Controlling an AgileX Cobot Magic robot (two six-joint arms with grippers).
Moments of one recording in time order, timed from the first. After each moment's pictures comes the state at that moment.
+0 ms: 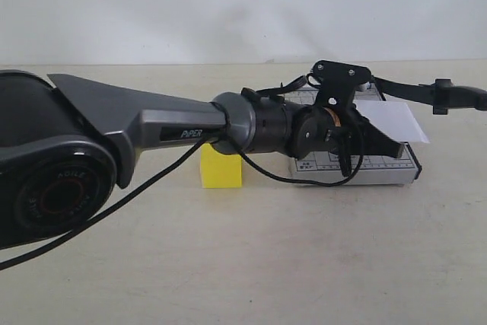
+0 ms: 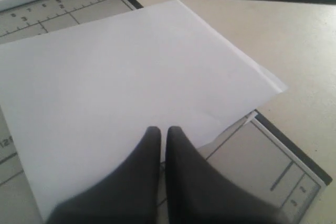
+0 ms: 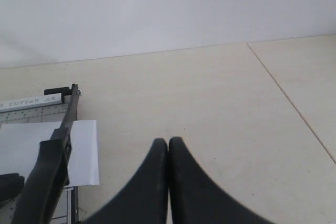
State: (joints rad) left arm -0.84 2.49 -1.86 -0.21 0.03 0.00; right arm -0.07 1.00 -0.64 -0.74 0.19 0.72
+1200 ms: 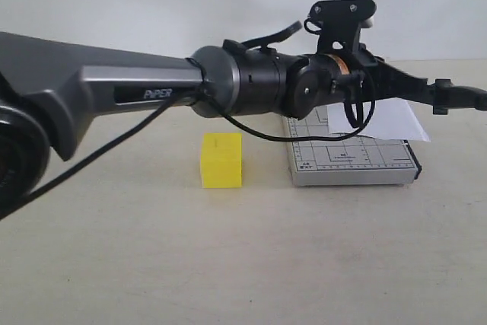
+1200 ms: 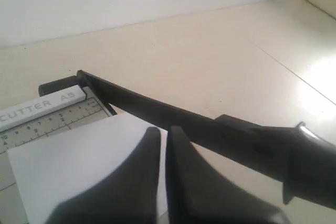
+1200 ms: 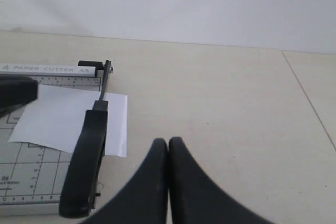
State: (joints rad) left arm -0.84 2.32 -1.81 -0.22 -0.06 -0.07; right arm 0.06 1.00 -0.64 -0.74 0.25 0.63
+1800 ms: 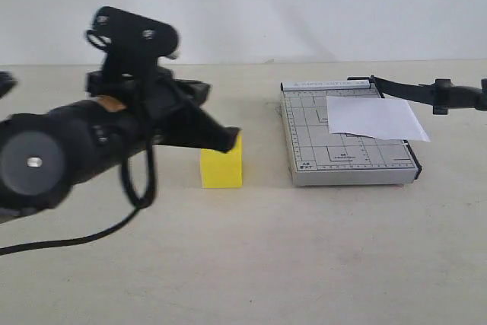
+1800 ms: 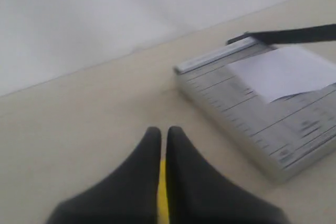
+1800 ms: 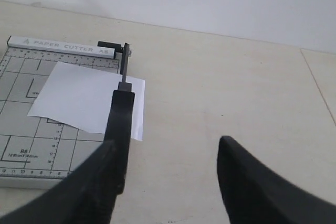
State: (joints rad) left arm -0.80 1.53 -0.71 -0.79 -0.51 0.72; right arm 0.15 1.00 -0.64 -0.73 0.31 0.58
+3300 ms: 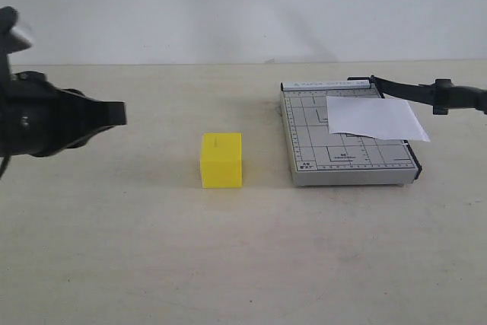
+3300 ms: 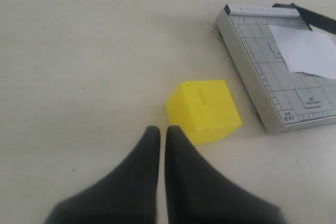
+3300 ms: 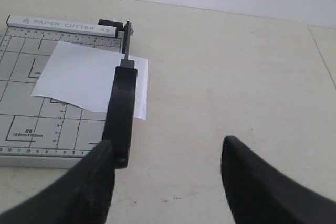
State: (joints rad) left arm -0.43 1.32 -0.63 -1.18 0.03 0.85; right arm 0.15 0.99 -0.64 -0.59 0.36 0.46
